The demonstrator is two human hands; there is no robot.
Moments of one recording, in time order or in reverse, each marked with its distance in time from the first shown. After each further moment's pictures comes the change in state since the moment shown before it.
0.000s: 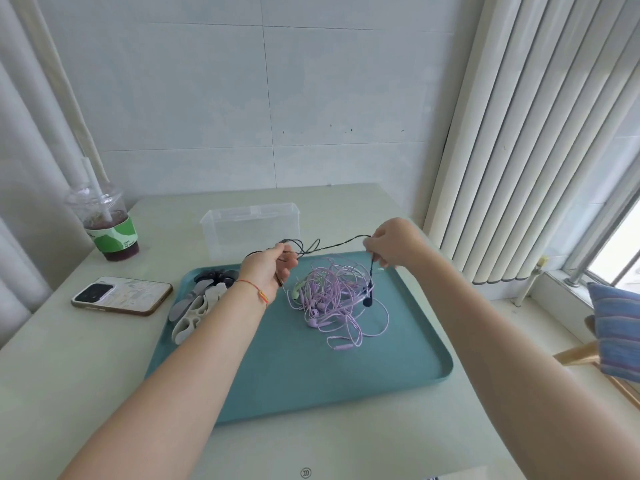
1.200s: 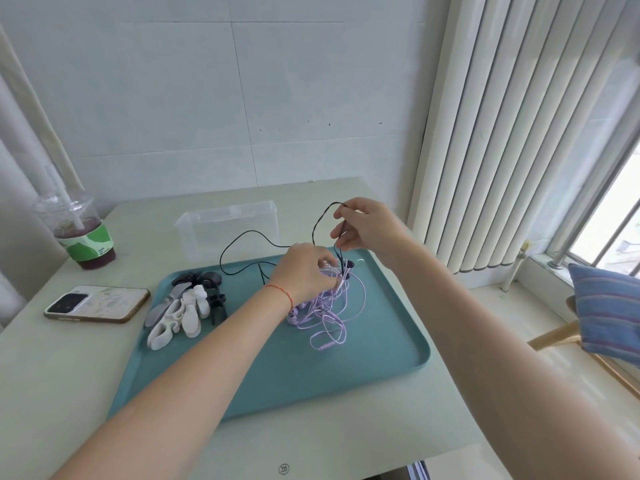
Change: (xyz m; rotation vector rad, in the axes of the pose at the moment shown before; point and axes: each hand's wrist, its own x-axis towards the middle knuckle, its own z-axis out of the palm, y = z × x) left_hand -0.036 -0.024 0.062 1.392 -0.280 0.644; right_hand -0.015 -0.007 -0.005 0.860 -0.036 -0.053
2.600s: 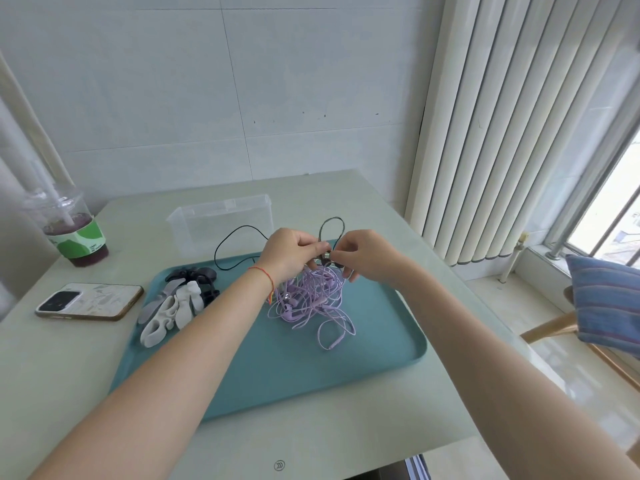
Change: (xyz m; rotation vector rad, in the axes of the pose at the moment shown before) left_hand 0.008 -0.005 -0.016 -0.430 0.003 -0.153; right_hand -0.011 0.043 -0.007 -0.623 -0.124 0.004
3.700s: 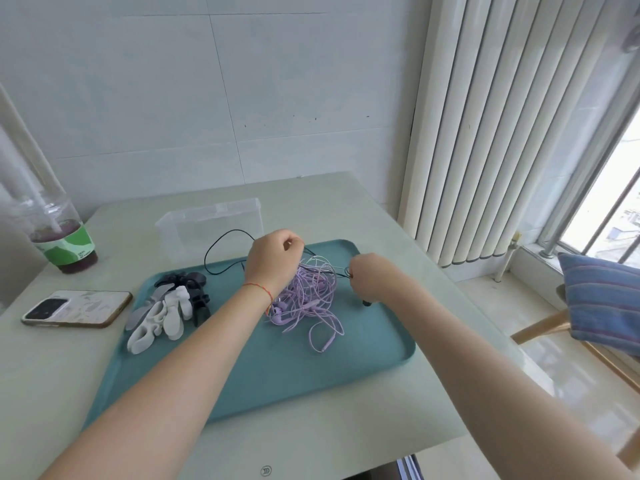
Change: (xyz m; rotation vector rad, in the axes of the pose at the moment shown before) left_hand 0.001 -0.007 0.014 0.185 0.337 0.082; right_hand -0.006 0.020 0.001 -0.775 -0.111 0.077
